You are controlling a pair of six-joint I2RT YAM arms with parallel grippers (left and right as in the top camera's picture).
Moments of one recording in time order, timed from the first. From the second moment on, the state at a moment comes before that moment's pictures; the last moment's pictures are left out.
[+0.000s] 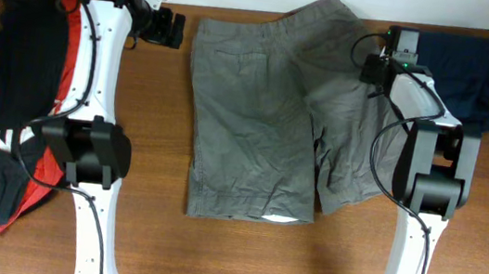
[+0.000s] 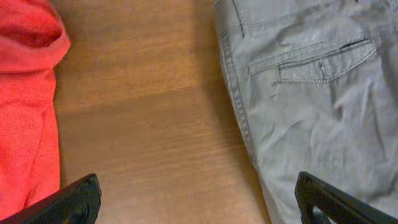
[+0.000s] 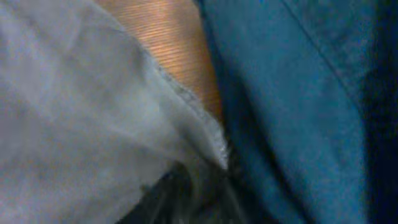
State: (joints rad) left arm -0.05 2.50 2.68 -1.31 0.12 0.13; right arm -0.06 2.45 1.89 -0.37 0.07 0.12
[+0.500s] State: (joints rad) left arm -0.07 2.77 2.62 -0.97 0.31 0.17; right arm 0.02 2.26 2.20 -0.95 -0.11 0.07
